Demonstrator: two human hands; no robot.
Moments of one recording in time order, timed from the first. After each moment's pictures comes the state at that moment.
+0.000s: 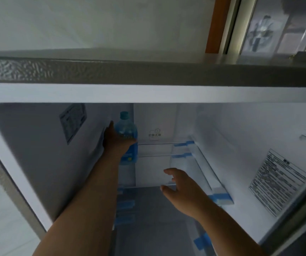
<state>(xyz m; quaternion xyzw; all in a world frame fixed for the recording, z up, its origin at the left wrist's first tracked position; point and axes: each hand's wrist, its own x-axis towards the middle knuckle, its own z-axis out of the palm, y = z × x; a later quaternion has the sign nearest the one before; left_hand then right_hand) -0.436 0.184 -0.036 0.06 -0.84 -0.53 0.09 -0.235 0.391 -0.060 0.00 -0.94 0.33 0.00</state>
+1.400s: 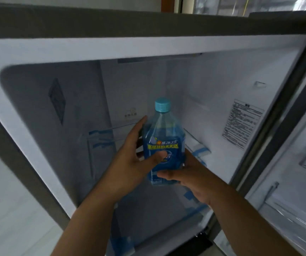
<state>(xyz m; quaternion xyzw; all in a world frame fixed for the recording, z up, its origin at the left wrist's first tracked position) -0.231 0.162 -0.012 -0.36 -0.69 -0.62 -0.10 -0.148 0.342 -0.054 -0.10 -0.68 0.73 0.03</state>
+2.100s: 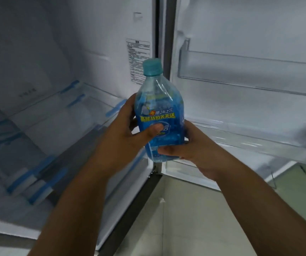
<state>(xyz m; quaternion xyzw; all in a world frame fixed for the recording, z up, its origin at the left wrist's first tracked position) -0.110 0.243 -0.036 -0.50 -0.57 -0.58 -0.30 0.061 0.354 -0.072 -0.30 -0.62 0.69 0.22</state>
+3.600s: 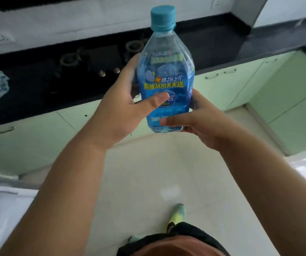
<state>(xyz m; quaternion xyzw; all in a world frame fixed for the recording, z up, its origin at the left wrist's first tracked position) 0.397 0.150 -0.078 -0.77 0.12 -0.03 -0.62 0.422 -0.053 -0.105 -0.69 -0.04 0.24 0.68</state>
